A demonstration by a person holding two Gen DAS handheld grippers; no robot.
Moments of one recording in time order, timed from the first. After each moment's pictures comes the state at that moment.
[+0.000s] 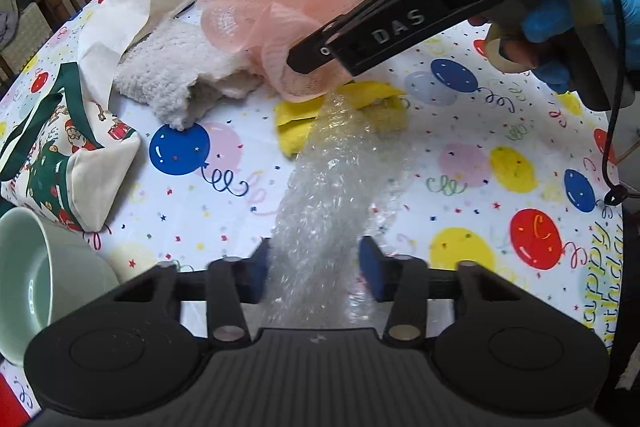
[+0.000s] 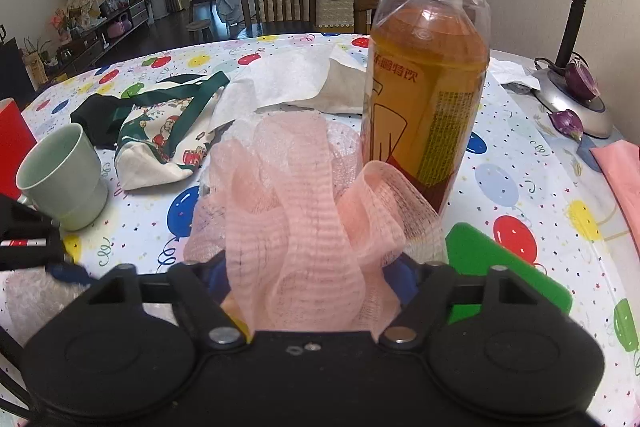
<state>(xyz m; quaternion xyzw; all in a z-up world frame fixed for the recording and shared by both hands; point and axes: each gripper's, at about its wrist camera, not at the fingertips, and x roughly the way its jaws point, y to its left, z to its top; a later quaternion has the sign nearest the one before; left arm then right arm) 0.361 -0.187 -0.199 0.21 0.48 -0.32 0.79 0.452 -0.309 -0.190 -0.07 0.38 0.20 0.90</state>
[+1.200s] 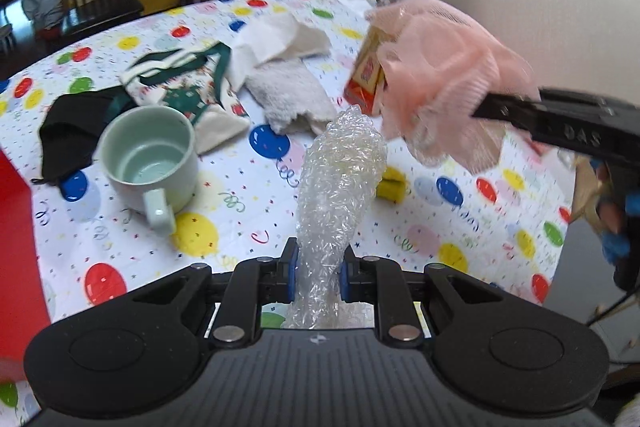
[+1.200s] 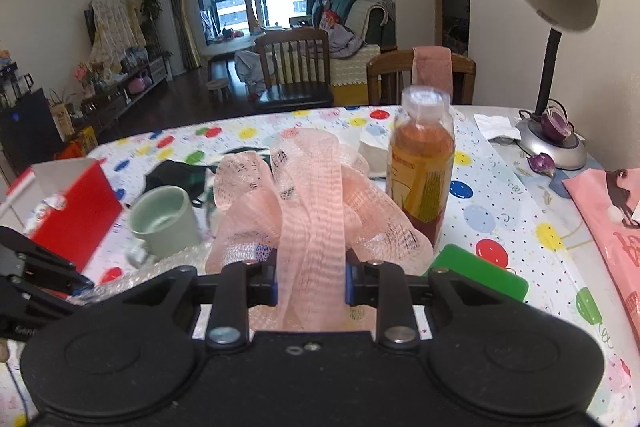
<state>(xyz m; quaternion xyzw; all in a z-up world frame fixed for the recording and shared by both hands) 0.292 -0.110 -0.104 -0.03 0.46 -0.19 0.87 0.355 -0.322 -0.097 -0.02 0.31 0.23 0.92</state>
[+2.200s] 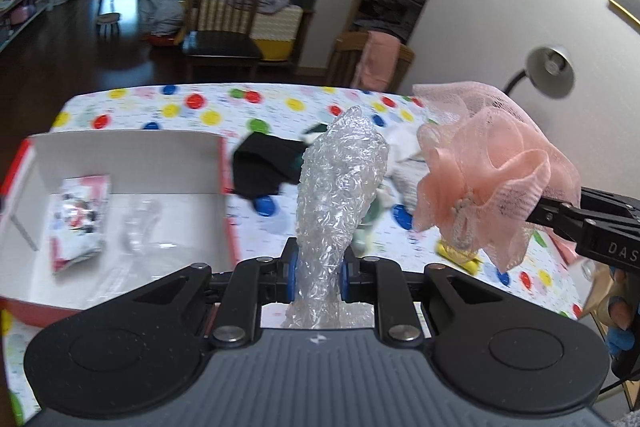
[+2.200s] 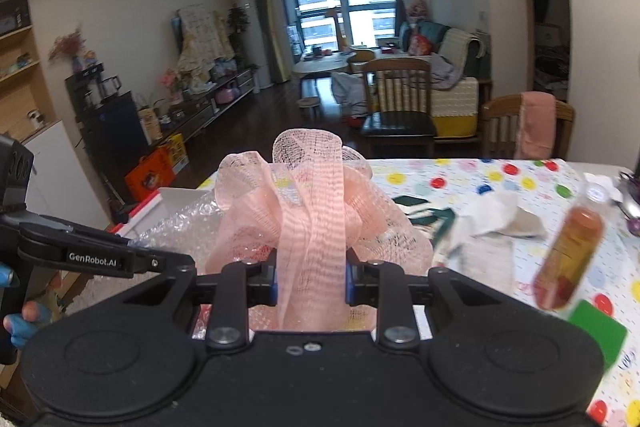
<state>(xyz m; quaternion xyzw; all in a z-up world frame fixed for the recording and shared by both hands) 0.213 0.078 -0.026 -0.13 0.38 -0.05 0.92 0.304 -0.185 -0.024 -0.02 0.28 0.35 0.89</state>
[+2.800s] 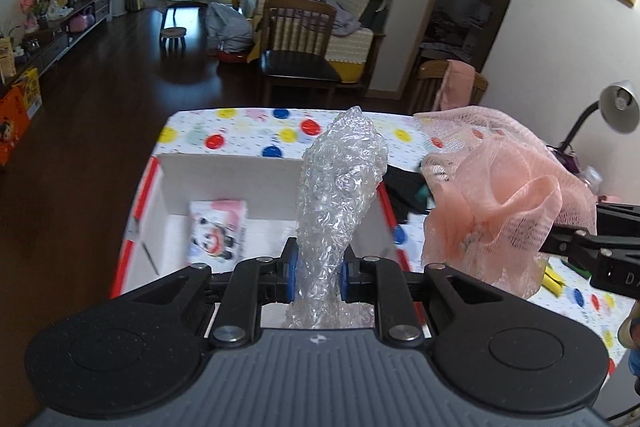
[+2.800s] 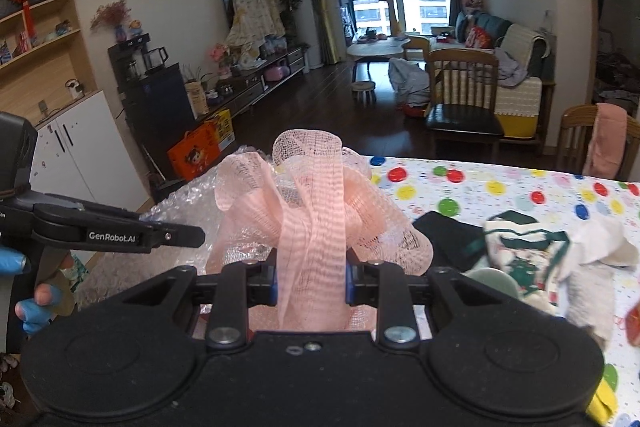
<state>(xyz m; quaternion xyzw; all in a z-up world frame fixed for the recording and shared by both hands) 0.203 0.198 -0.024 -0.12 0.36 0.04 0.93 0.294 -0.049 -0.028 -0.05 0.29 0.41 0.86</state>
